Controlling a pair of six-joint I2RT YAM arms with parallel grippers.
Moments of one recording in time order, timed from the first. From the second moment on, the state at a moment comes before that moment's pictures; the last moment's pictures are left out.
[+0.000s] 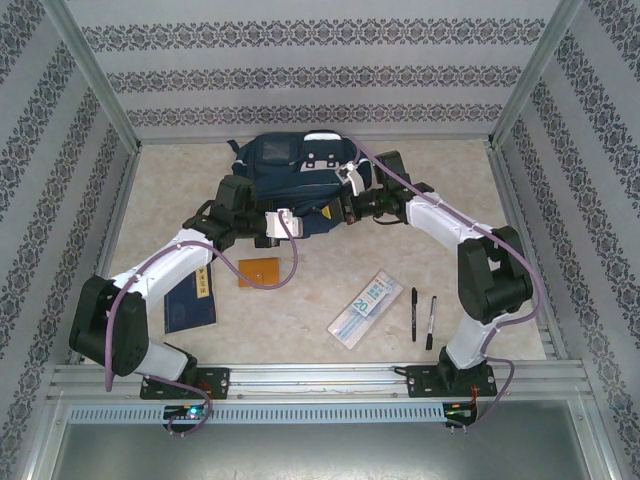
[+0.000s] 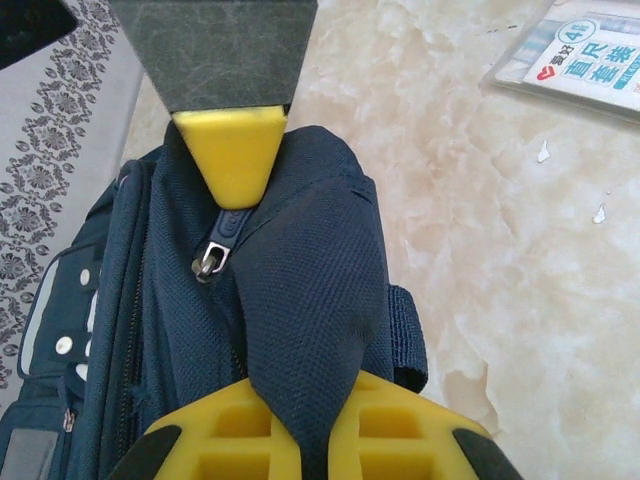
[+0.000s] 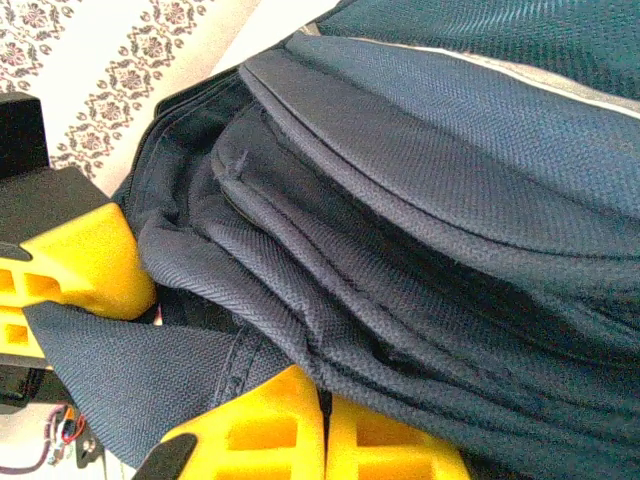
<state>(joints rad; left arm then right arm) -0.38 1.44 0.99 -0.23 0.56 1.09 0.35 1.75 1.24 -0.30 -0.86 0.10</state>
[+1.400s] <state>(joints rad) -0.37 1.42 0.91 -0.29 0.56 1.06 0.27 1.53 0.97 -0.18 -0.34 0.13</state>
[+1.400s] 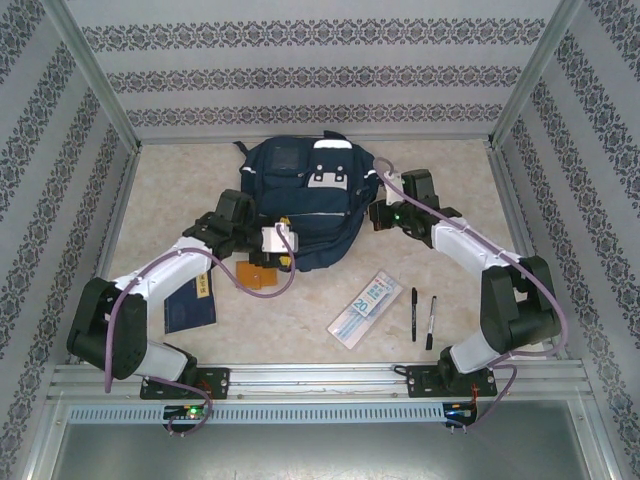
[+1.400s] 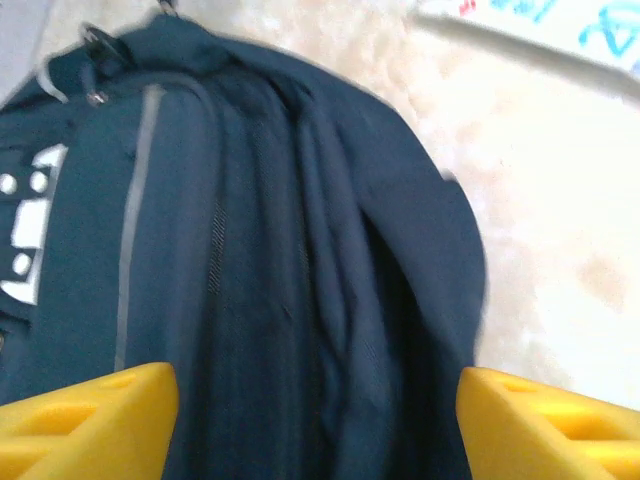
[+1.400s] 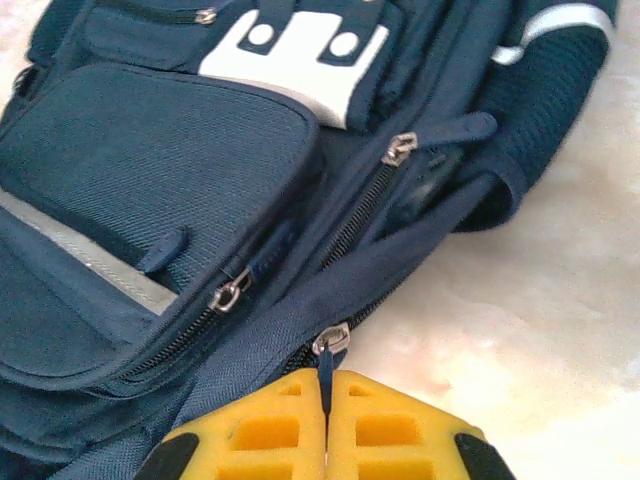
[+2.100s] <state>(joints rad) -0.52 1.72 1.16 -0.35 0.49 0.77 0.30 1.50 0.92 -0.17 -0.39 0.12</state>
